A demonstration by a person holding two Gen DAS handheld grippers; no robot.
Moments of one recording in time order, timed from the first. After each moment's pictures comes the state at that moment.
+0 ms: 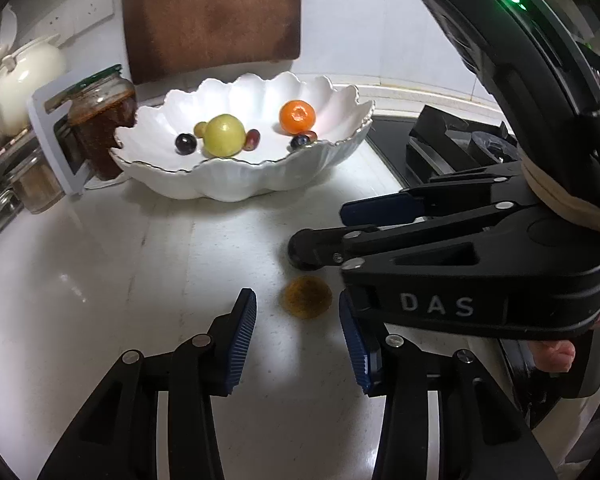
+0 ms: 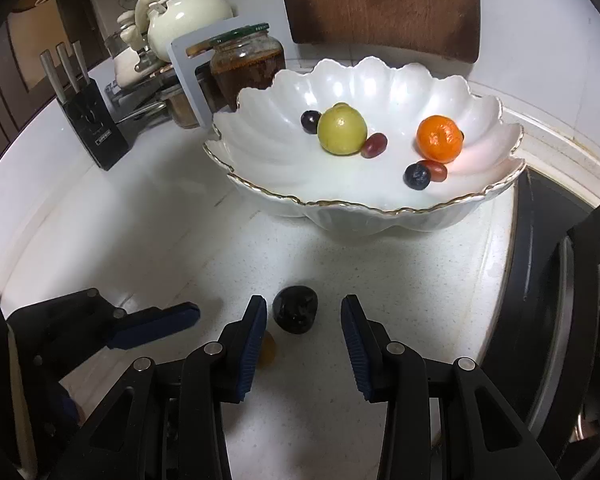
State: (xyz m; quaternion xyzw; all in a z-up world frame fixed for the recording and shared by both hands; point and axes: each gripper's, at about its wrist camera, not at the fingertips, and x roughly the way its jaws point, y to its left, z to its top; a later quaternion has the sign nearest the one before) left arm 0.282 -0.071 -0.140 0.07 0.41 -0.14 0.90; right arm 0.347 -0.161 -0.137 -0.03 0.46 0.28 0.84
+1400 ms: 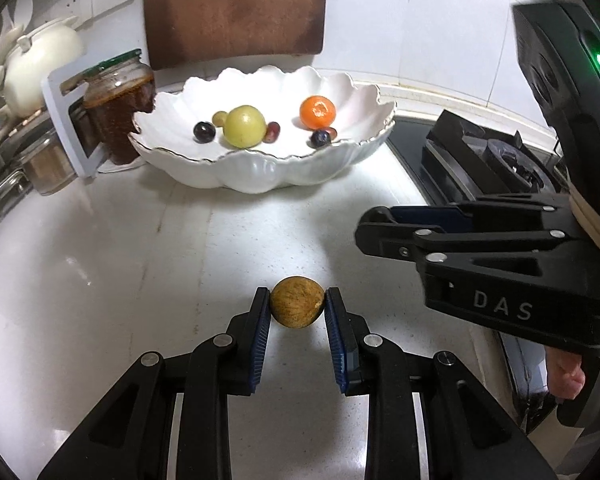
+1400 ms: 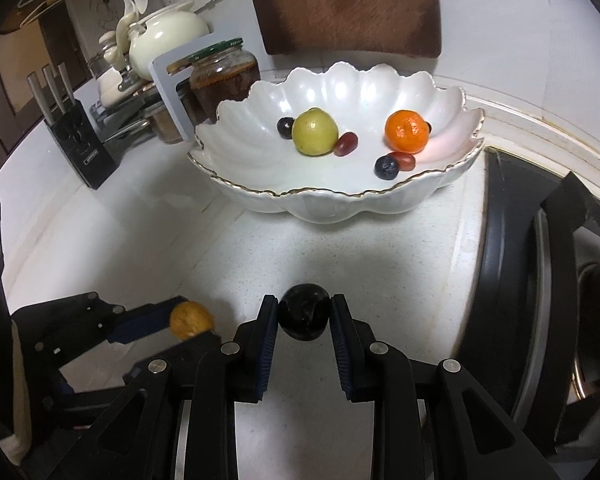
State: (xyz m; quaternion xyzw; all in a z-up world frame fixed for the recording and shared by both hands) left arm 0.282 -0.057 -0.135 0.04 0.43 -0.11 0.90; right arm 0.332 -0.177 -0.131 0.00 0.45 0.24 0.86
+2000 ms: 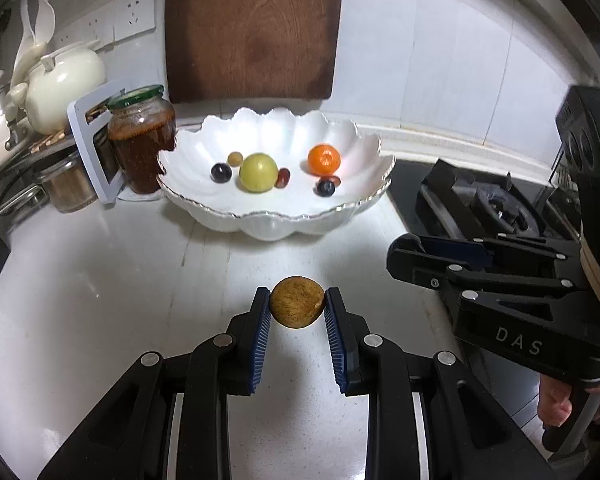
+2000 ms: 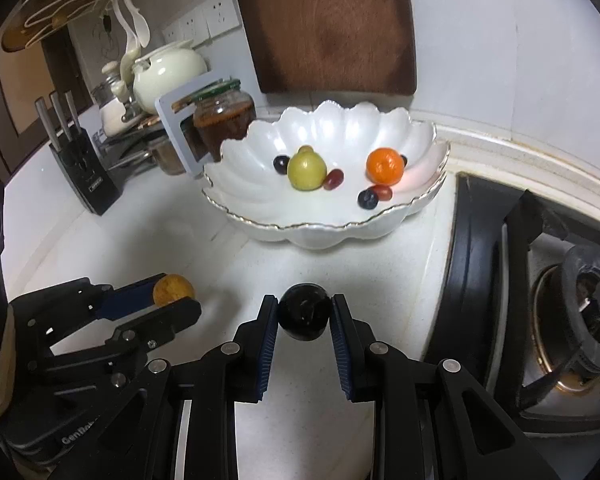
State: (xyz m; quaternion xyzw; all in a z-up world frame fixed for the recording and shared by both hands) left arm 0.274 -0.049 -0.091 0.02 0.39 -0.10 0.91; right arm 0.308 -0.190 -0.097 0.01 0.41 0.21 0.89
